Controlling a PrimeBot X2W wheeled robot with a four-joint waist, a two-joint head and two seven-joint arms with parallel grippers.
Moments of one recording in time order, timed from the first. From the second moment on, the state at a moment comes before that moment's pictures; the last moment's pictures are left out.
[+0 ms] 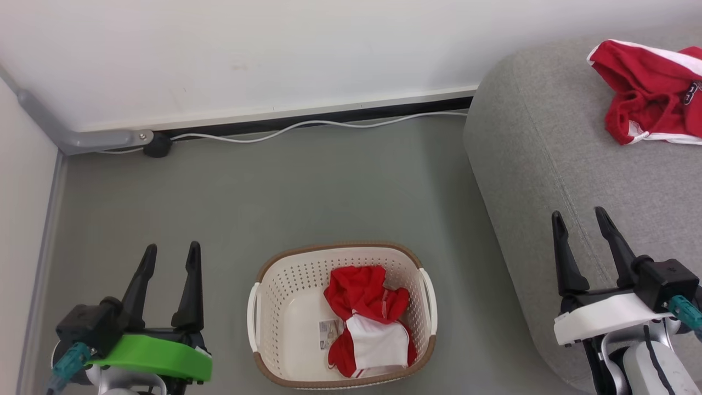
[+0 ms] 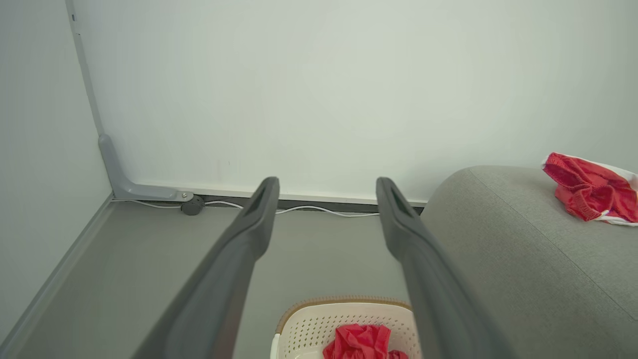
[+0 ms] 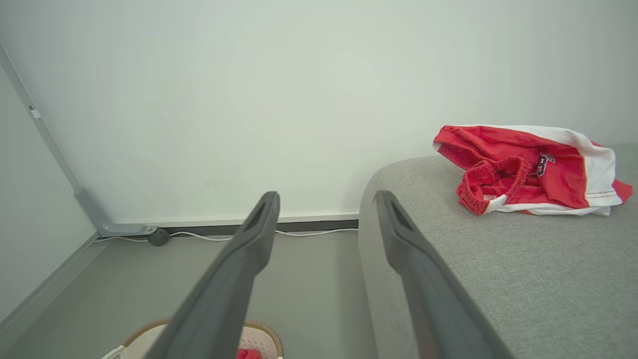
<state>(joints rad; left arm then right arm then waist) 0.02 0.18 -0.22 0.01 -0.53 -0.02 -0.25 0.05 -0.11 0.09 0.07 0.16 0.02 -0.25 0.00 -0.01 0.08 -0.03</state>
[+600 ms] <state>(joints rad) -0.07 0.18 -0.34 -0.01 -0.46 -0.06 -0.20 -0.07 -0.10 0.10 -0.08 0.12 0.02 -0.25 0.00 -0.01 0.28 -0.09</state>
